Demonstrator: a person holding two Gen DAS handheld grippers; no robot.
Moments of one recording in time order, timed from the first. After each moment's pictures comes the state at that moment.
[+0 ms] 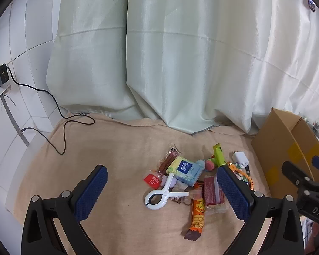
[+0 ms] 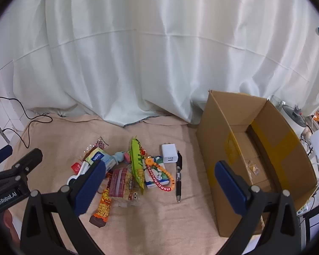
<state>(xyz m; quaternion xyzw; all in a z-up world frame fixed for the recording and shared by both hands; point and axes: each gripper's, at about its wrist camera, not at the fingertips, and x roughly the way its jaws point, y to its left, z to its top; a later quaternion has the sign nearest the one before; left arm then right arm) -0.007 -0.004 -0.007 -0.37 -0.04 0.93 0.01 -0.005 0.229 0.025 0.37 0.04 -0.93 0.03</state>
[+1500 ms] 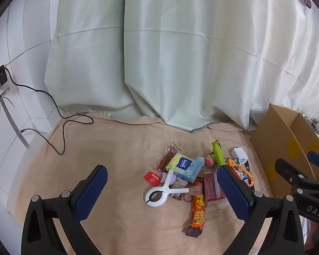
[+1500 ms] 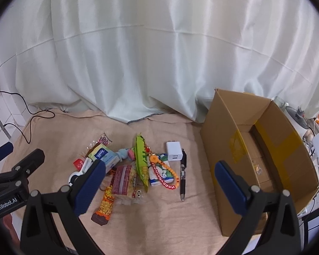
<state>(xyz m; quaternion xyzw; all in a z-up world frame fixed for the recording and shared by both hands) -0.002 -0.006 -0.005 -0.37 -0.03 0.93 0.01 -0.004 0.220 0.020 0.38 0.05 -0.92 0.04</state>
